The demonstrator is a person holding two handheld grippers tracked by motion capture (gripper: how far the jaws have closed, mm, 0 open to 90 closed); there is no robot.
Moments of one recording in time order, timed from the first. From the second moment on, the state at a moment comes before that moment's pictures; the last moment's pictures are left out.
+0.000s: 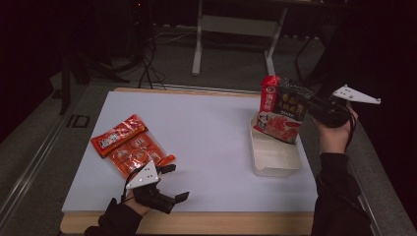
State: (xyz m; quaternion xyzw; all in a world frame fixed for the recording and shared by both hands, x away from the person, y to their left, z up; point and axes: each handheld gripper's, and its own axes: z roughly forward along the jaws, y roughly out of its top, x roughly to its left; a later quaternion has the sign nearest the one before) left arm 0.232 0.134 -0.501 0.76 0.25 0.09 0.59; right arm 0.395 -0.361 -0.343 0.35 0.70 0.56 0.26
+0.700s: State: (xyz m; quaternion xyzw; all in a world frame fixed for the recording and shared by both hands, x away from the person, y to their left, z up) left arm 0.235 0.134 -0.505 0.76 0.26 0.09 0.59; right arm 0.427 -0.358 -0.388 0.32 0.74 0.55 0.23
